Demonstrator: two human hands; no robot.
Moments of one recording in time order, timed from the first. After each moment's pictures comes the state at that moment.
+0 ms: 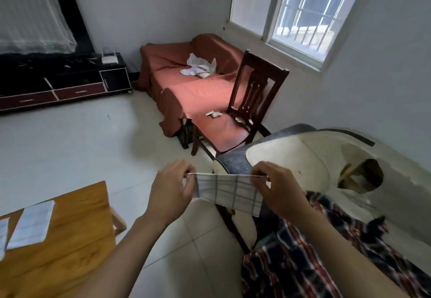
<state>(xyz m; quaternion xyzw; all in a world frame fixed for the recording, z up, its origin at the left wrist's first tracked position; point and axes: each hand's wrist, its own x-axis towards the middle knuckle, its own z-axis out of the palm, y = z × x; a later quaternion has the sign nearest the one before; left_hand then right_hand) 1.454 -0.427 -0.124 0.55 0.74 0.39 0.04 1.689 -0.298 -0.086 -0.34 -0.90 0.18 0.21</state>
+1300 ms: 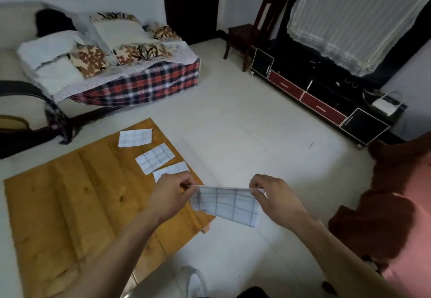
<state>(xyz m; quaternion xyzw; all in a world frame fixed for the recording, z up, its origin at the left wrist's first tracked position) 1.108 -0.455 -0.190 -0.05 0.91 0.42 -0.03 1.029 -0.178 -0.158 0.26 -0.93 0.22 -0.12</state>
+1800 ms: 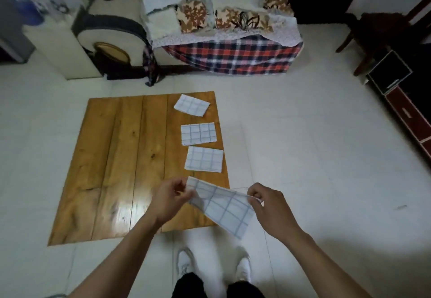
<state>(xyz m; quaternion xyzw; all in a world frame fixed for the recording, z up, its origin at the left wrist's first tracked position) 1.090 -0.426 -0.272 -0.41 0.75 0.51 -0.08 0.891 -0.230 -0.248 0.40 -0.83 0.27 -0.28</state>
